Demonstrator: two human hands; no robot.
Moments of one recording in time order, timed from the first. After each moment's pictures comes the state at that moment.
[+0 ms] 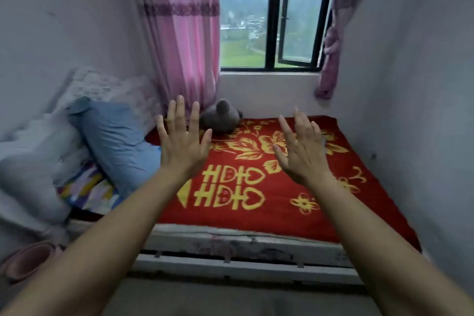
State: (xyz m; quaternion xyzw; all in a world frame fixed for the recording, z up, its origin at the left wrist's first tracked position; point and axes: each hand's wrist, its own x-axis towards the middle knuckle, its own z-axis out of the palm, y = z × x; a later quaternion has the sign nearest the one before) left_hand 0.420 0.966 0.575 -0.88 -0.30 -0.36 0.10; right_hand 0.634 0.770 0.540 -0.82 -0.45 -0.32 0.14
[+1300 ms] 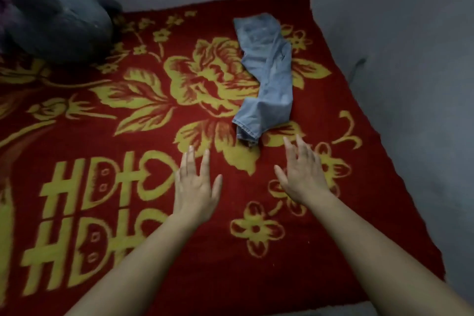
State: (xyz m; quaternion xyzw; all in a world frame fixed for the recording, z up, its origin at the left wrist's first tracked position) left_hand 1.131 1.087 0.128 -0.95 -0.26 0.01 -0.14; right_hand 1.284 0.884 0.140 -0.96 -0.26 0.09 0.05
